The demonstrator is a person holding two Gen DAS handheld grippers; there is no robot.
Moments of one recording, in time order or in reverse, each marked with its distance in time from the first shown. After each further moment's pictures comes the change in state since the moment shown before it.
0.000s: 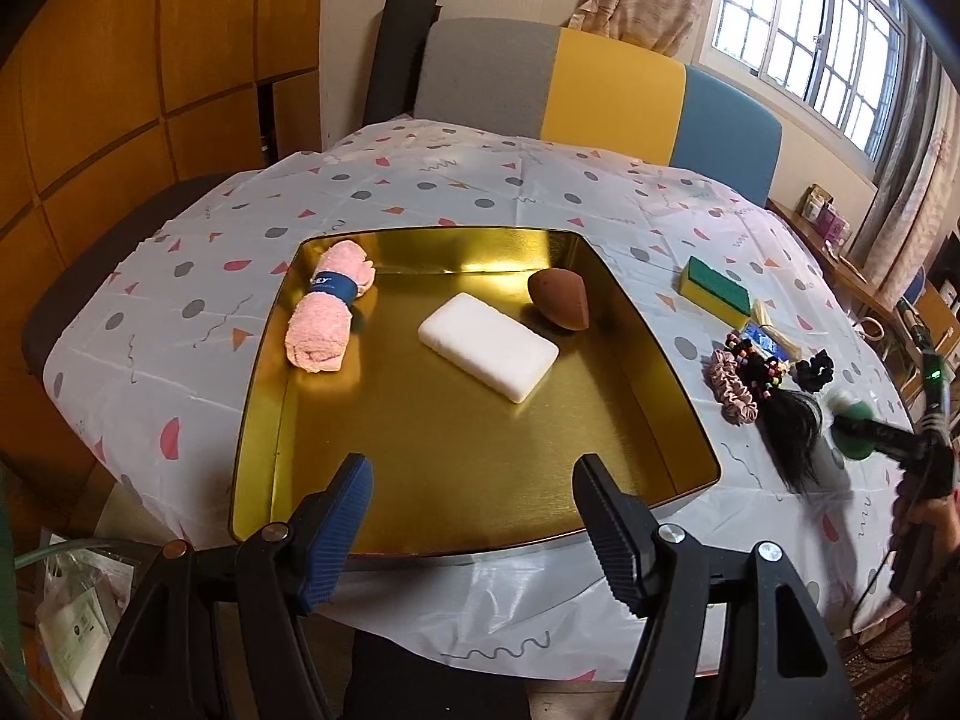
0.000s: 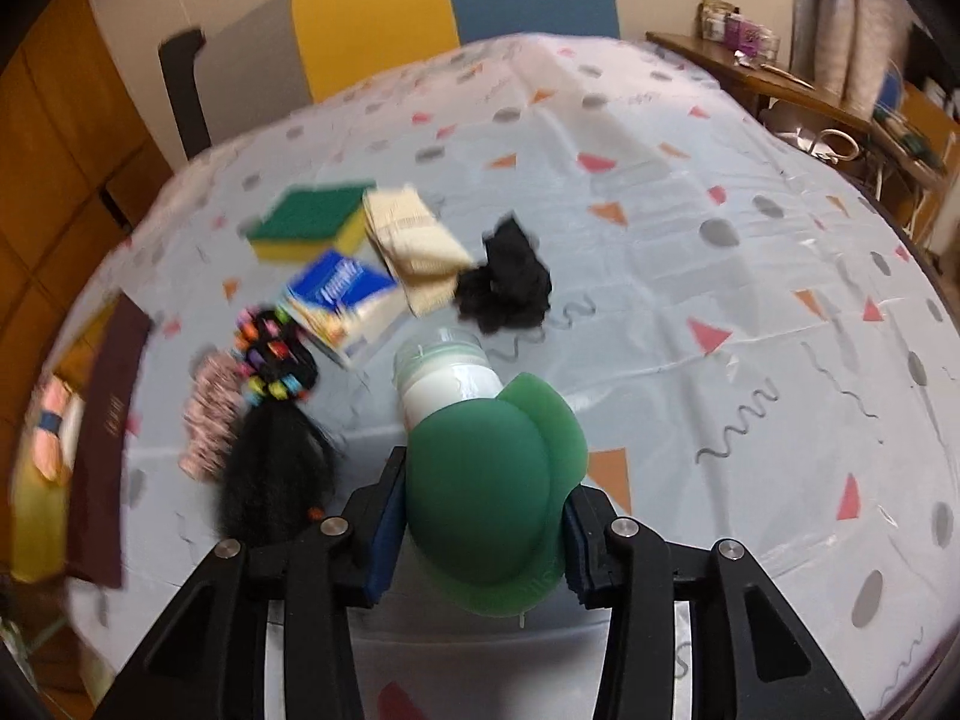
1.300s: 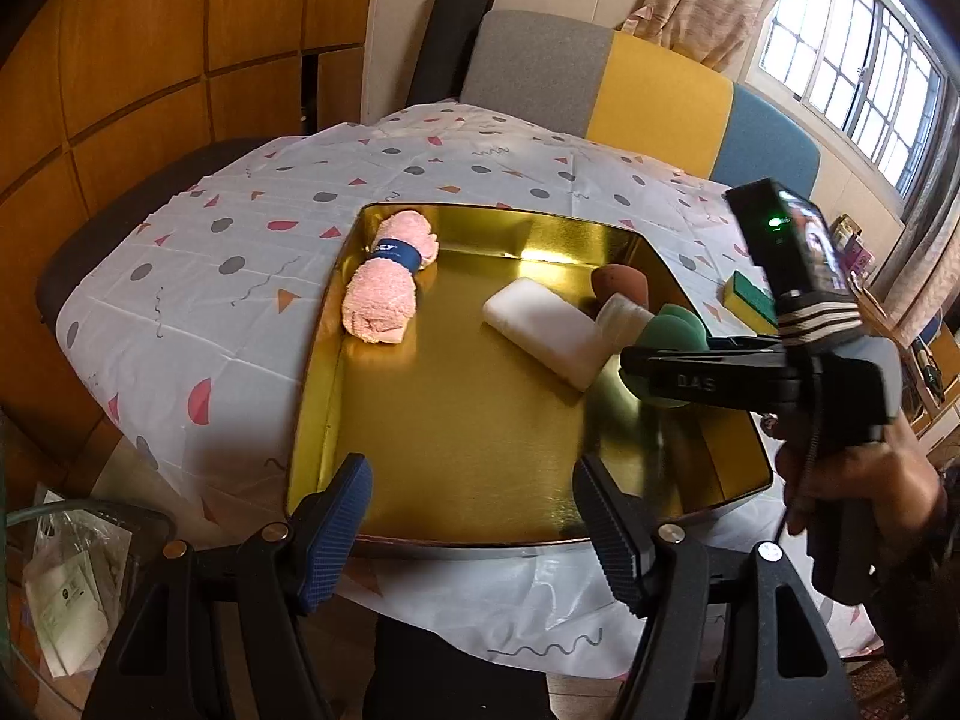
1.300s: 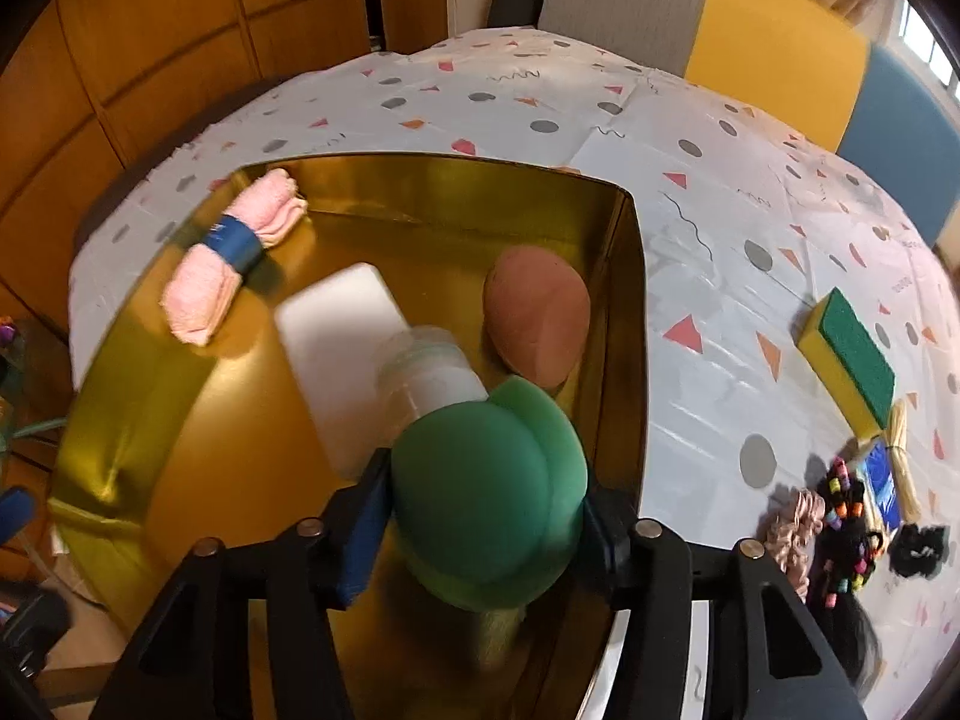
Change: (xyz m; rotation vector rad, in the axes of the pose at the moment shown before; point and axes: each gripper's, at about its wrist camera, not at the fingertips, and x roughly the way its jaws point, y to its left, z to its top) left arm 0.010 0.043 -0.009 -0.099 0.019 0.027; right arm 0.062 0.341 -0.018 -0.635 0.140 0.160
